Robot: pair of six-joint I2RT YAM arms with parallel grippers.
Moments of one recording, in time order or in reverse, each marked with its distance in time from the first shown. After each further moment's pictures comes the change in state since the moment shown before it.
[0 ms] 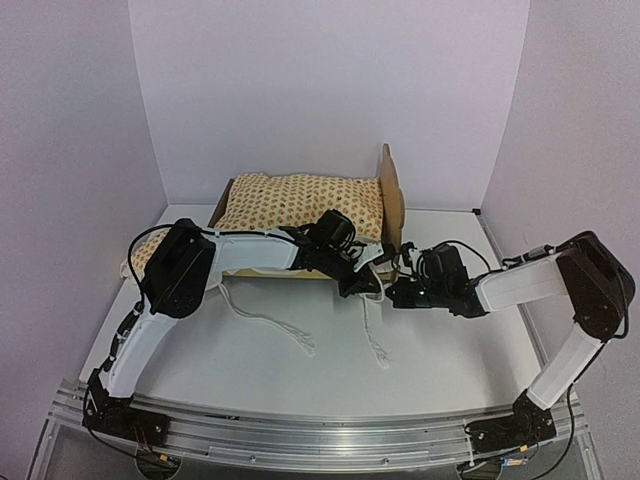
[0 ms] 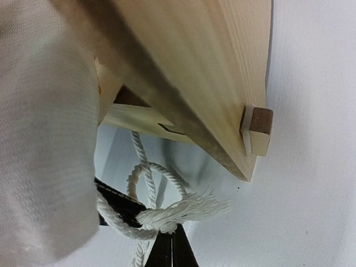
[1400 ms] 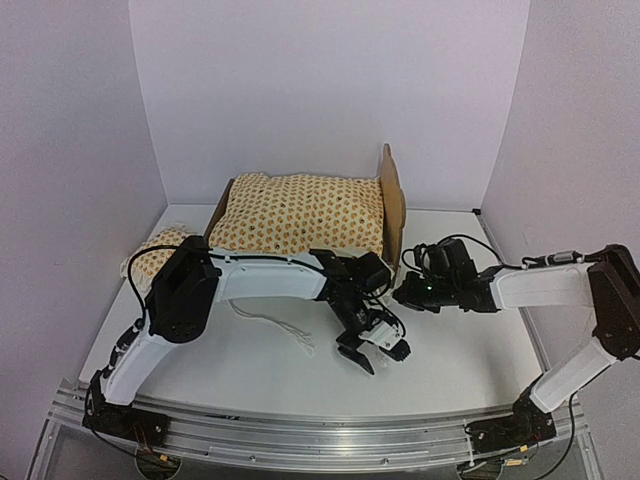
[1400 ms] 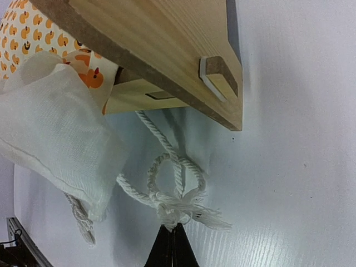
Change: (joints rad) left arm -0.216 -0.043 0.019 -0.471 0.052 0.864; right arm 0.024 -0.149 0.021 -0.249 0.038 0.250
